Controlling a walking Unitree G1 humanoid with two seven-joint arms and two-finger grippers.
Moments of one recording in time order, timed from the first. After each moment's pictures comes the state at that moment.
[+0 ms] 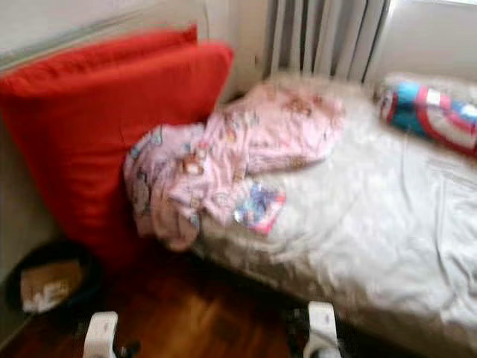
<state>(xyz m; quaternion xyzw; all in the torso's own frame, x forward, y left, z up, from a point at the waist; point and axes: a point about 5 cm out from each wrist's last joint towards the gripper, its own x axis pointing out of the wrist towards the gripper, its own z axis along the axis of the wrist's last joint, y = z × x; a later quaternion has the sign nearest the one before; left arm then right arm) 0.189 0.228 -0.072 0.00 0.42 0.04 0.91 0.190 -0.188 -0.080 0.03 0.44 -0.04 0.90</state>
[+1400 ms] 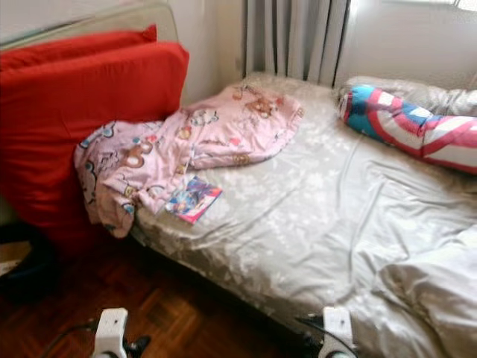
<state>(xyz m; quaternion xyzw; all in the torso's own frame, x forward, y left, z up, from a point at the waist) 0.197 0.218 -0.069 -0.01 0.41 0.03 0.91 0.187 -0.206 -0.079 0.01 0.44 -0.06 0.90</state>
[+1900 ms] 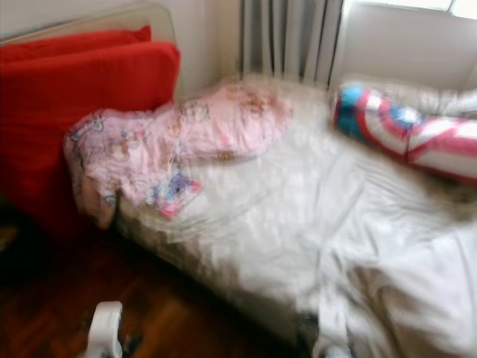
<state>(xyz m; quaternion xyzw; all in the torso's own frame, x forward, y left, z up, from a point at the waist) 0.188 0.226 -0.072 -0.01 0.42 0.04 0.91 0.189 -0.194 -0.080 0.02 0.44 -0.05 0.90</state>
